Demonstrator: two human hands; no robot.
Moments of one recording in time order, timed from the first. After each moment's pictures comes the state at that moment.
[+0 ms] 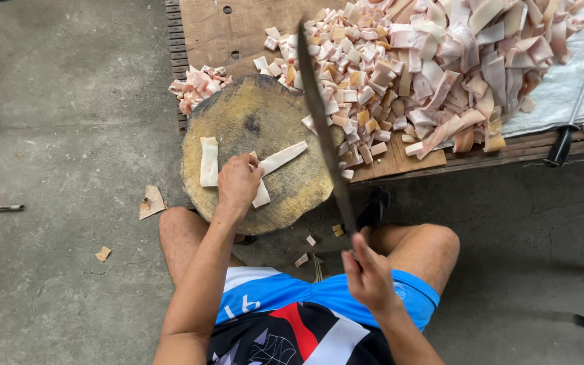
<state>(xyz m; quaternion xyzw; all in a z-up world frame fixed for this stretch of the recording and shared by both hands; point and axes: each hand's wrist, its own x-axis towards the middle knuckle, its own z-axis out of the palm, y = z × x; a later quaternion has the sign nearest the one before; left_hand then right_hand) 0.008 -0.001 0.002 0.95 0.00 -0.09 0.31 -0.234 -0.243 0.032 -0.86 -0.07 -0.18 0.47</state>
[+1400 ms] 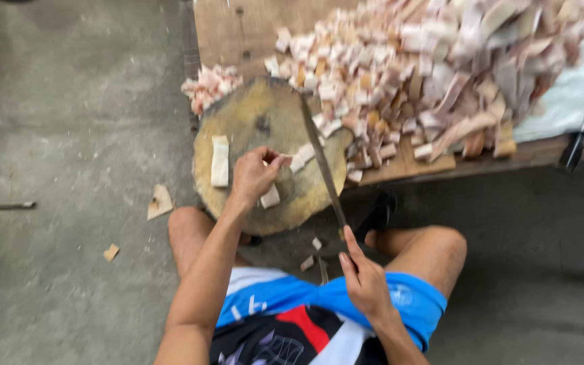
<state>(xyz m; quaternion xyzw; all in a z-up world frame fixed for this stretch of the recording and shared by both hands) 0.015 -0.014 0.021 0.89 -0.03 -0.15 0.44 -0.228 -0.217 0.045 -0.89 0.13 0.00 0.43</state>
